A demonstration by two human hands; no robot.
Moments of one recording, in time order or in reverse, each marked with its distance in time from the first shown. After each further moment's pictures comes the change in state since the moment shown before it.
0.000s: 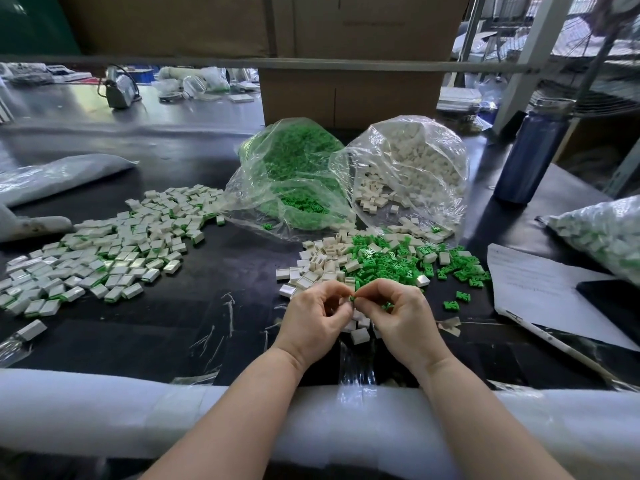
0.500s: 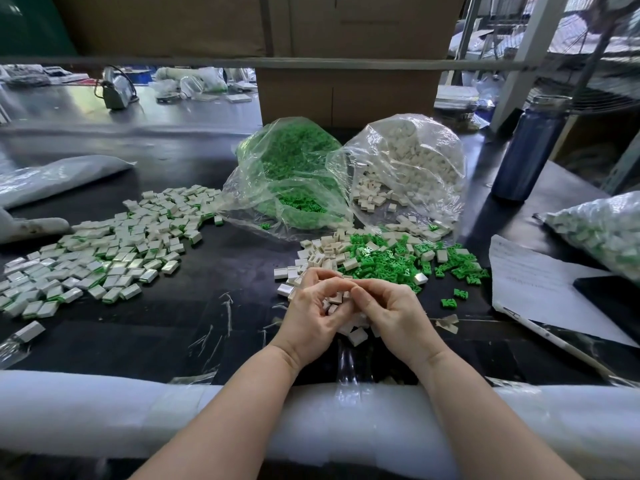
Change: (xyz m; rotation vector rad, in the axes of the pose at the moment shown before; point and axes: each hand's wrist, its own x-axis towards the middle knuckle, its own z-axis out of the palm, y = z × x) left_hand 0.000 0.001 -0.002 -0.125 -0.054 0.044; right_hand 0.003 -0.002 0.000 0.203 -0.128 0.111
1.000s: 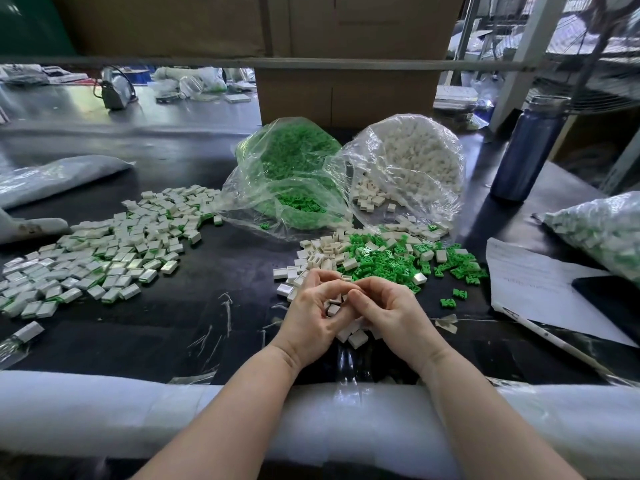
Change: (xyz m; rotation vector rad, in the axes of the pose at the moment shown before) left_hand 0.000 0.000 0.001 -0.019 -0.046 -0.025; right_hand -0.001 0.000 -0.001 0.082 -0.055 0.073
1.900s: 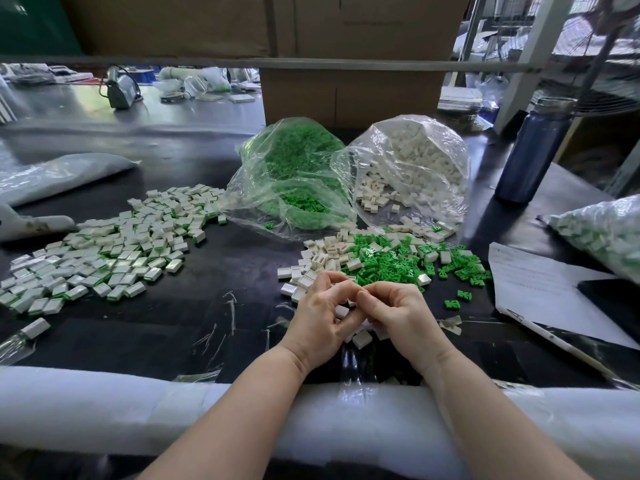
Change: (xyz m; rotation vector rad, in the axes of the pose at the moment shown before) left_hand 0.001 -0.006 0.004 0.133 -0.045 0.057; right_hand 0.000 -0.001 0.000 0.052 0.028 -0.013
